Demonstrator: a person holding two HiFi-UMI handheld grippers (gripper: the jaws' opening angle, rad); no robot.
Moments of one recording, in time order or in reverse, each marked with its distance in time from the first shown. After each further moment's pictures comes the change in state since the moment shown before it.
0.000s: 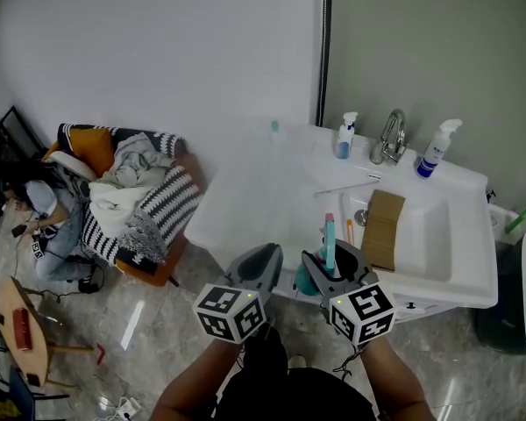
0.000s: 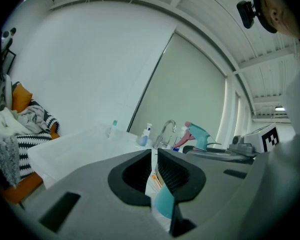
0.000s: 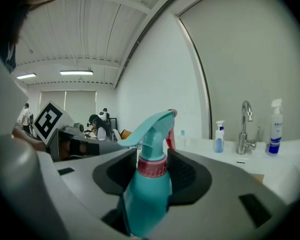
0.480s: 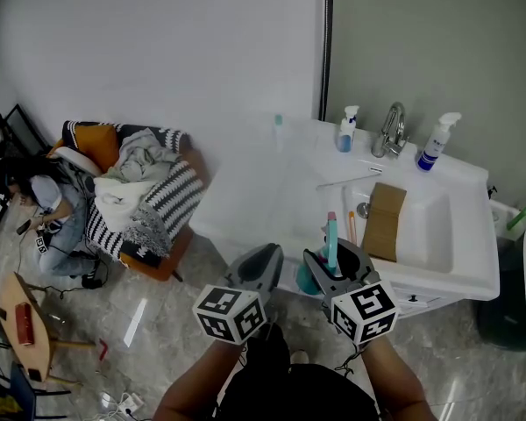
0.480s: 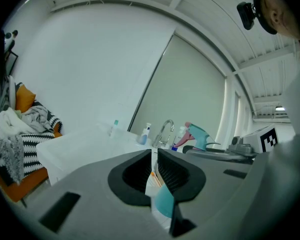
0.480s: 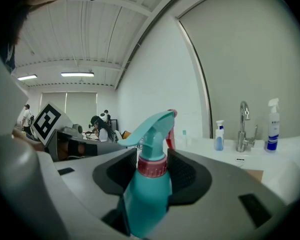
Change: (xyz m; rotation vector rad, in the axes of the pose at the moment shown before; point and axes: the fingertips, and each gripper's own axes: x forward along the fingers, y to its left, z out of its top) left arm -0.028 -0.012 -0.010 -0.003 -0.008 0.011; right arm -0.021 0.019 -0.005 0.007 -0.017 0.003
